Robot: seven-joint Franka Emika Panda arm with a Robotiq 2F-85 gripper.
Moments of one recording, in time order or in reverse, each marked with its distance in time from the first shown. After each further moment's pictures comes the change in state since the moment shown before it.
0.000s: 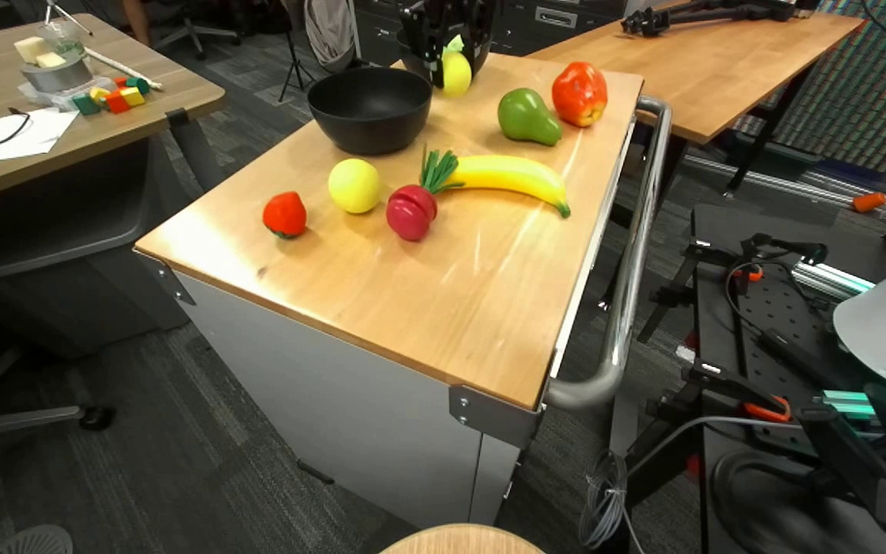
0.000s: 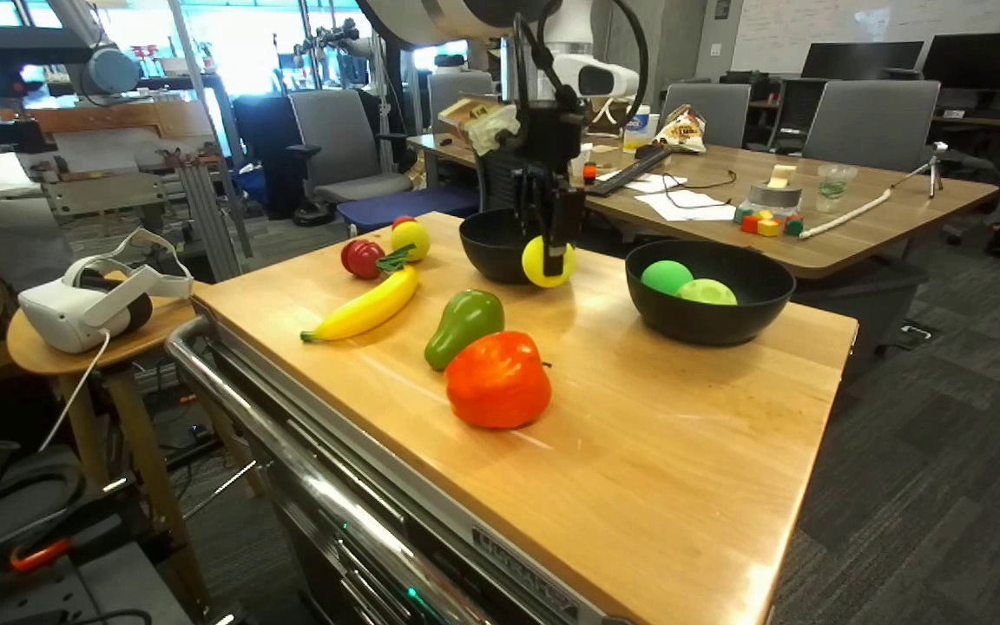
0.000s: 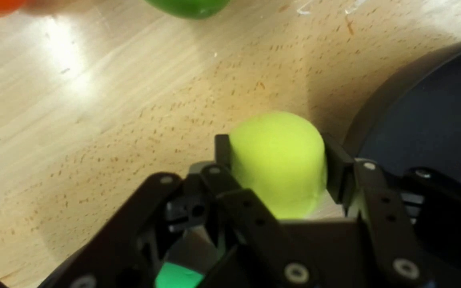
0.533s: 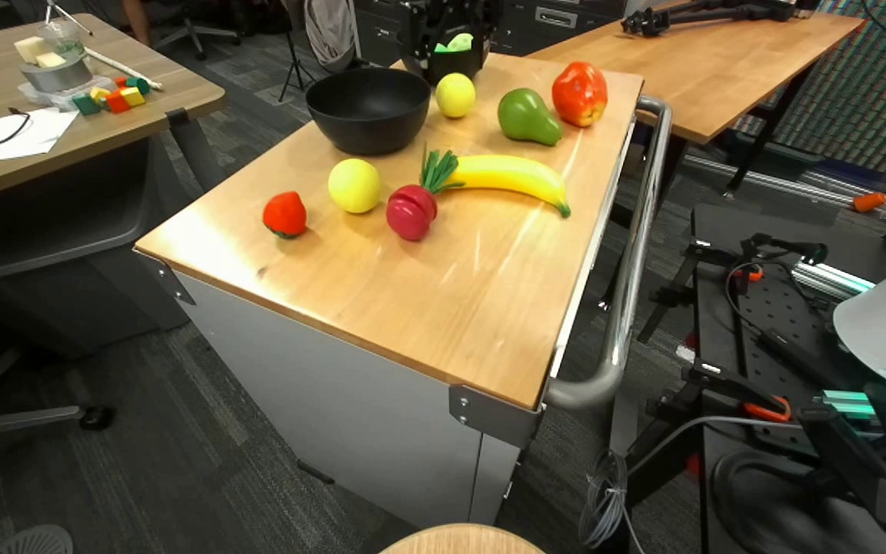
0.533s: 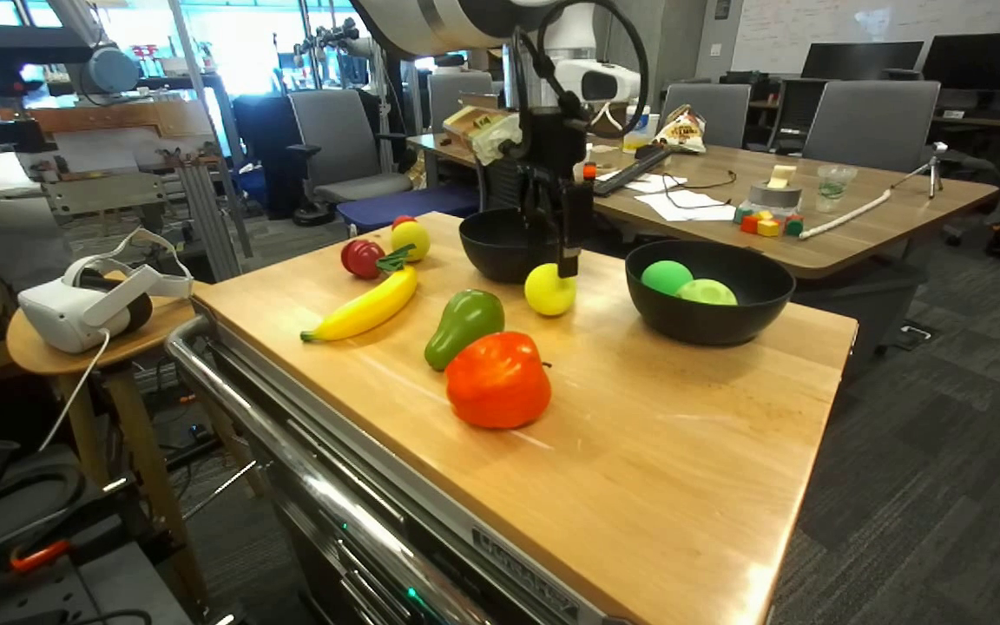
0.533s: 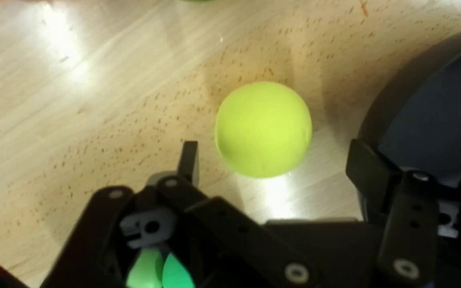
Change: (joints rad) arm 0.000 -0.009 -0.010 -0.022 -0.016 0.055 0.014
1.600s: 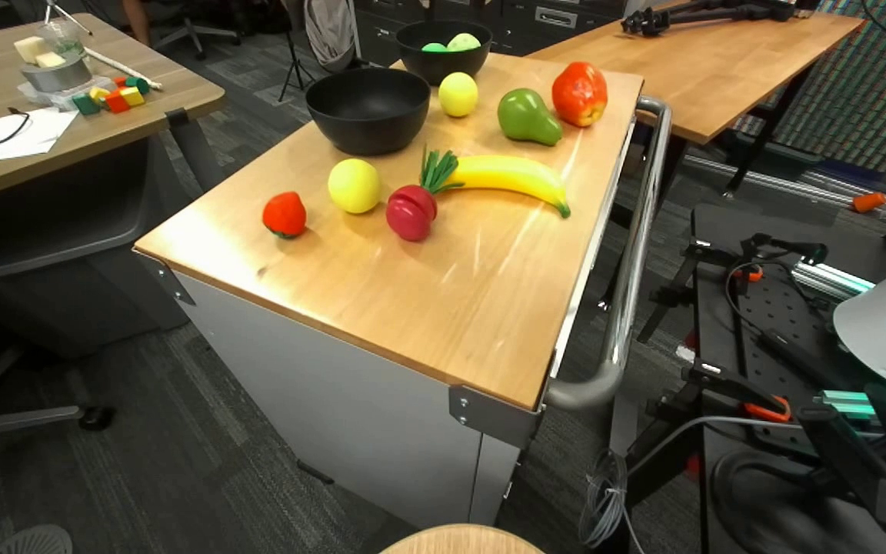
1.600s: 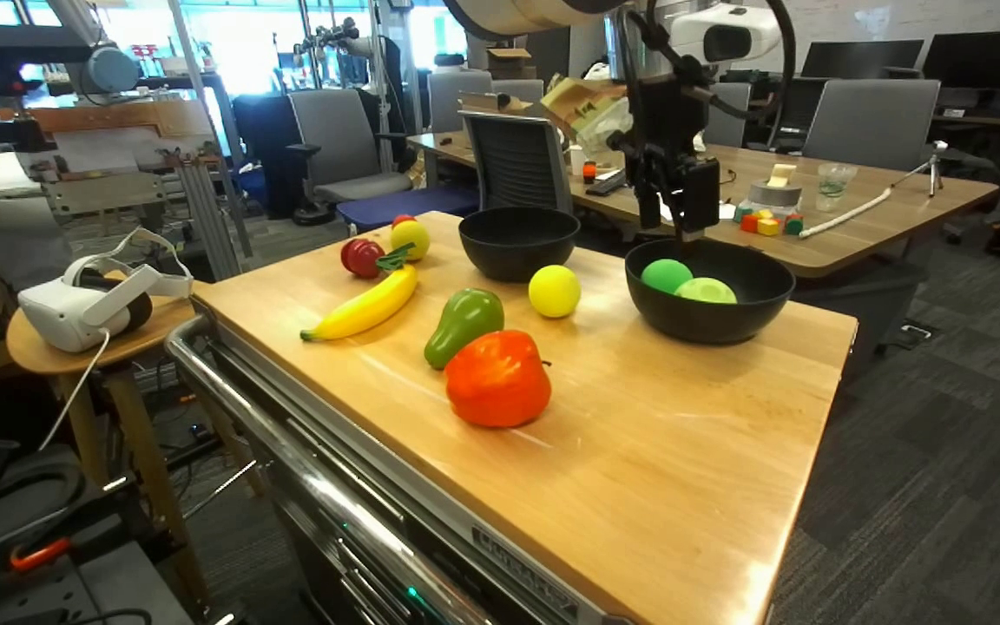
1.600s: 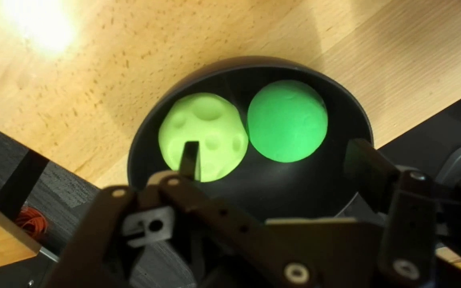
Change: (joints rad) arm -0.104 0.062 -0.059 0.113 0.069 0.151 -0.010
